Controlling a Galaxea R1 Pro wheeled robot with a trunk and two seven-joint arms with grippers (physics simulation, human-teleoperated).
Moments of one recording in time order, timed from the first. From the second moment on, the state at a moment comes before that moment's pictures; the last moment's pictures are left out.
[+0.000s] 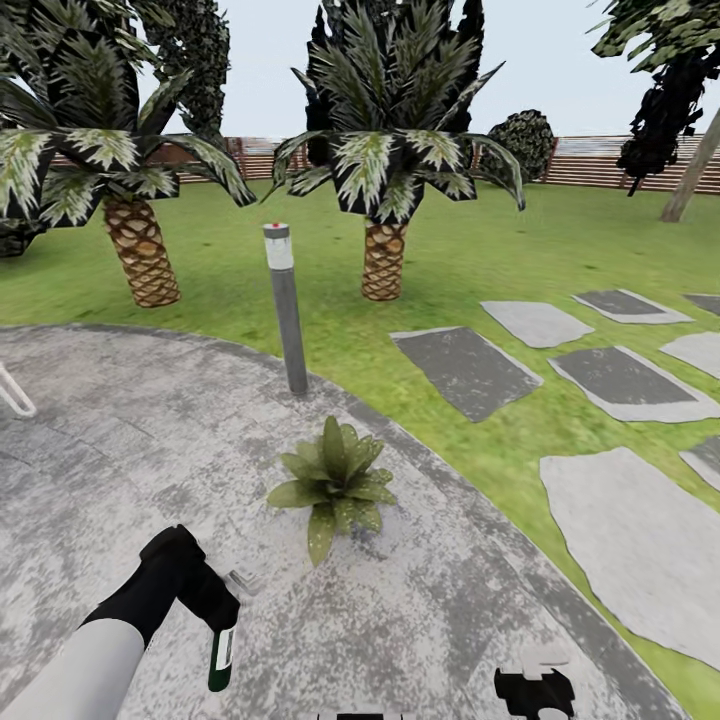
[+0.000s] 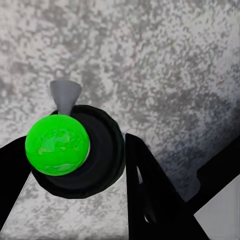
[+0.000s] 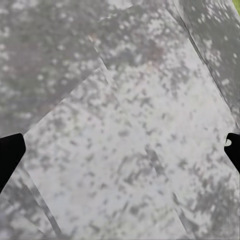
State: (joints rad) left arm -0.64 0.09 0.10 -0.73 -1.01 0.69 -1.21; right arm -0.50 -0.06 0.17 -0.06 -0.09 -0.22 -0.23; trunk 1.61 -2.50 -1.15
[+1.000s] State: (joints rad) left arm -0.69 0.11 0.08 -0.79 -1.05 0.71 -1.38; right arm -0.50 -0.06 0.17 -0.05 -0.09 -0.22 -0.23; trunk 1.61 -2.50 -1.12
